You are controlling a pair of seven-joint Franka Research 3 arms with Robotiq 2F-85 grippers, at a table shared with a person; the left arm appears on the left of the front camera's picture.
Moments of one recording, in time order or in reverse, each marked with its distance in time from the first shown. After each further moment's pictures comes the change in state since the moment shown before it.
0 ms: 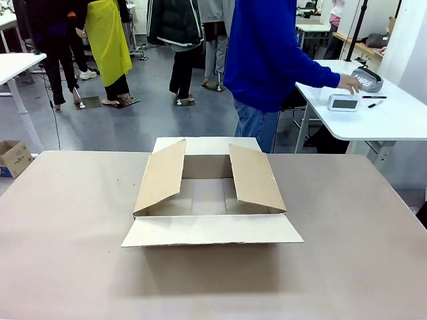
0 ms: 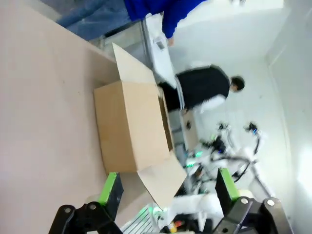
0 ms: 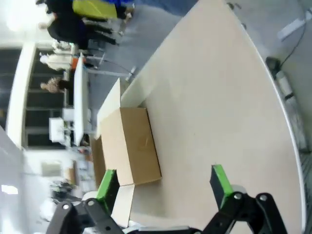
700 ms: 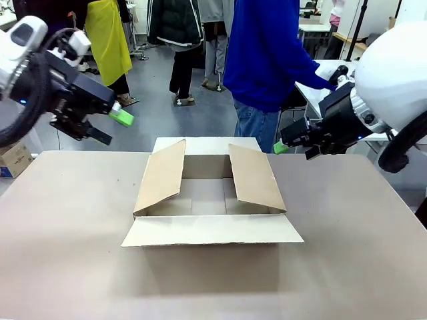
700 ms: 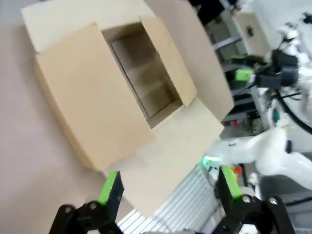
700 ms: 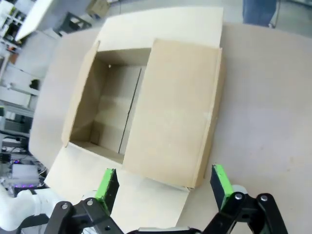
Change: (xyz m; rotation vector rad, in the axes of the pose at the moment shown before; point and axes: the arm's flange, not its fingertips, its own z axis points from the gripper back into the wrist) left arm -0.032 -0.167 -0.217 0.321 0.414 -0.331; right arm -0.157 0.244 -0.205 -0.216 0.224 0.649
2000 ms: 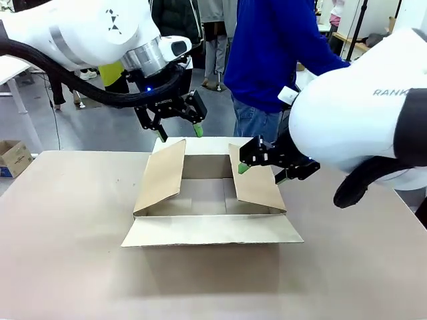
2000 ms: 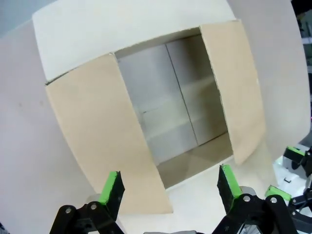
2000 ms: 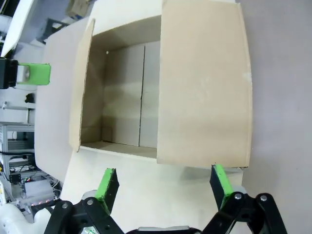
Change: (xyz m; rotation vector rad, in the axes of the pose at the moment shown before) left arm 0.120 -0.060 -0.171 0.502 0.231 0.087; right arm -0.032 0.069 -0.047 -0.064 0.064 -0.184
